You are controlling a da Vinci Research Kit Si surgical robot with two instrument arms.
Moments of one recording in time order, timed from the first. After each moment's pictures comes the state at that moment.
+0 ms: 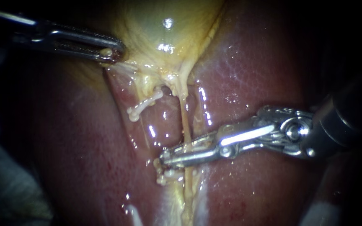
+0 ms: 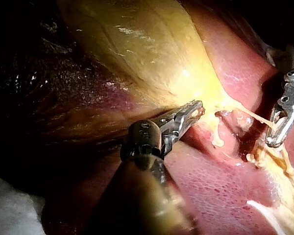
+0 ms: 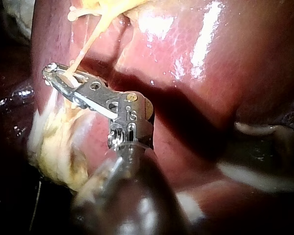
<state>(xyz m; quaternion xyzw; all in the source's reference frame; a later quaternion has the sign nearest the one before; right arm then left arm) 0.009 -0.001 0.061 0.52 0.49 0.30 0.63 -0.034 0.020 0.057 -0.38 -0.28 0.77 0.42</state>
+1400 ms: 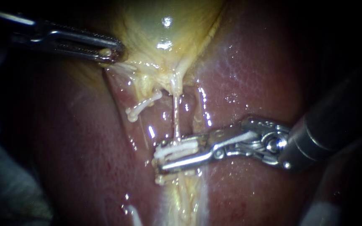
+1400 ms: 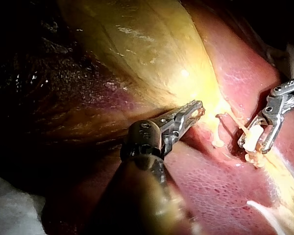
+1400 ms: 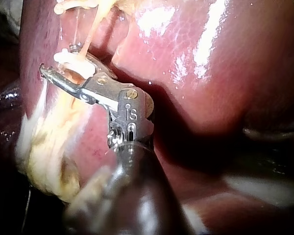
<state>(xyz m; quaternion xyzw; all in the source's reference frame) 0.011 -0.002 0.068 0.39 0.55 0.33 0.67 -0.034 0.020 0.057 -0.38 -0.28 0.77 0.42</state>
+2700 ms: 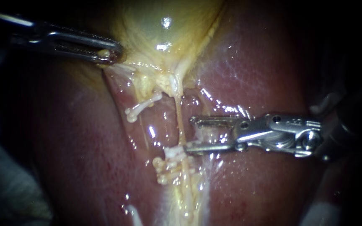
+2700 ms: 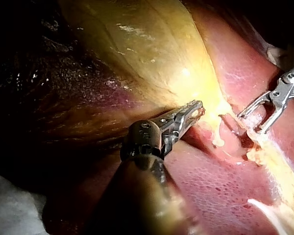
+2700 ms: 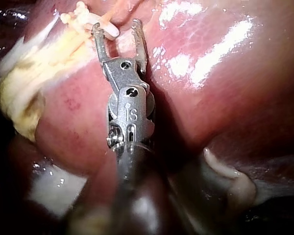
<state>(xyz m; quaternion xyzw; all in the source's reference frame) 0.005 -0.002 0.066 0.24 0.52 0.21 0.79 -0.033 0.020 0.057 -0.38 -0.28 0.77 0.42</state>
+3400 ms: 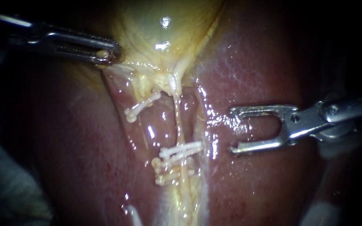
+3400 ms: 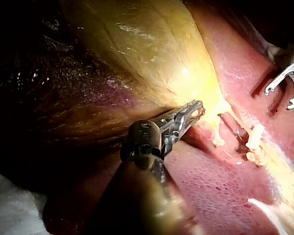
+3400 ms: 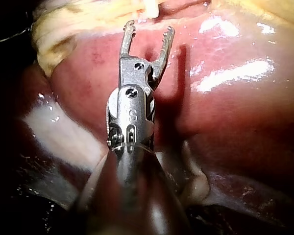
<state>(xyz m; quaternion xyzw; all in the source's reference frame) -0.002 0.001 0.057 0.20 0.54 0.12 0.81 -0.033 0.020 0.057 -0.38 -0.28 0.77 0.42</state>
